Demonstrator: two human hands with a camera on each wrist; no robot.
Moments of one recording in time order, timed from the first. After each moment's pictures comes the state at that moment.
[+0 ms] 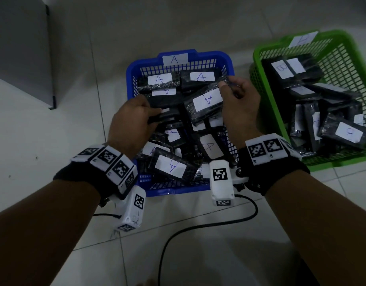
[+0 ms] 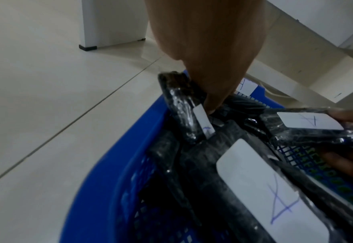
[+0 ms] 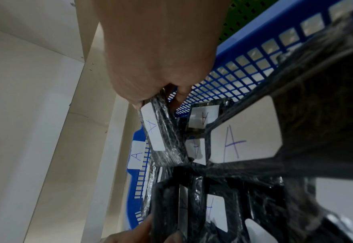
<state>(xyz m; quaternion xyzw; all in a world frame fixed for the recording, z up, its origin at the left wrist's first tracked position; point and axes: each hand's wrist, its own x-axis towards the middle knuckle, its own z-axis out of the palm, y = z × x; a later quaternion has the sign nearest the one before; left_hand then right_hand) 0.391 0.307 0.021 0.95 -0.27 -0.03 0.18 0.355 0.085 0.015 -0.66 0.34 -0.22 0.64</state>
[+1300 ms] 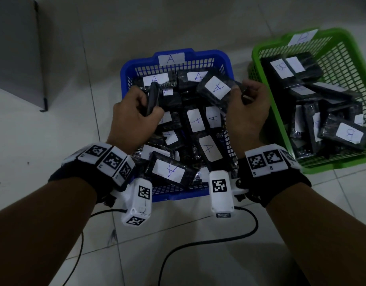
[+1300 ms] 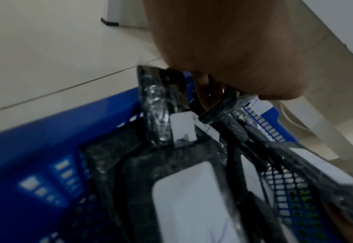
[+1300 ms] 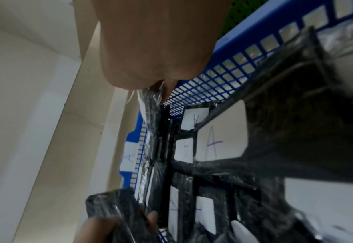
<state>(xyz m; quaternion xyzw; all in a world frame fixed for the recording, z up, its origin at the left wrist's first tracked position) 0.397 0.290 0.018 0.88 -0.10 -0.04 0.46 0.345 0.083 0.015 -0.65 0.39 -0.29 0.59</state>
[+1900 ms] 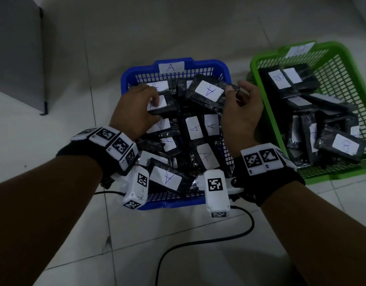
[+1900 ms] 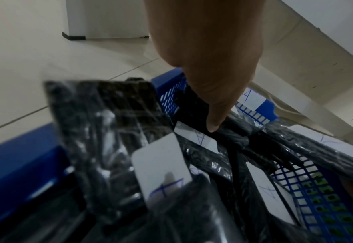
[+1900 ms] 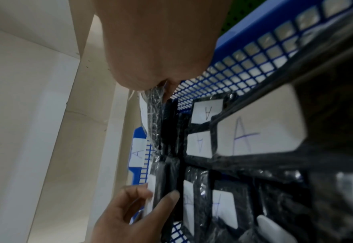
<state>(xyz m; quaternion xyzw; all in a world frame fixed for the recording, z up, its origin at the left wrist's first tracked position) 0.443 0.288 0.006 0.93 -0.27 -0.06 0.26 0.361 0.086 0.025 -0.61 0.38 -0.27 0.64</state>
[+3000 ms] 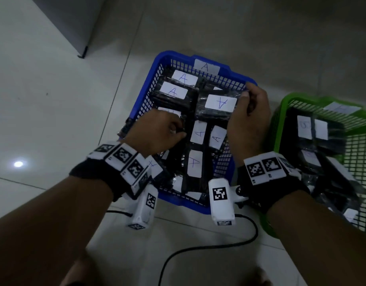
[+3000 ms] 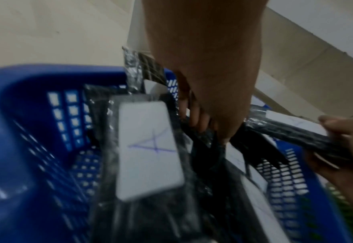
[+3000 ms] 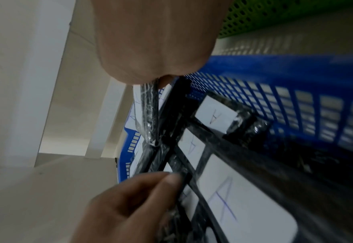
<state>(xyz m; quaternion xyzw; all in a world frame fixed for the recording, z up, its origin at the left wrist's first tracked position) 0.362 0.246 0.021 0.95 -0.08 -0.13 0.28 0.389 0.057 0.032 -0.76 0.20 -0.14 0.60</state>
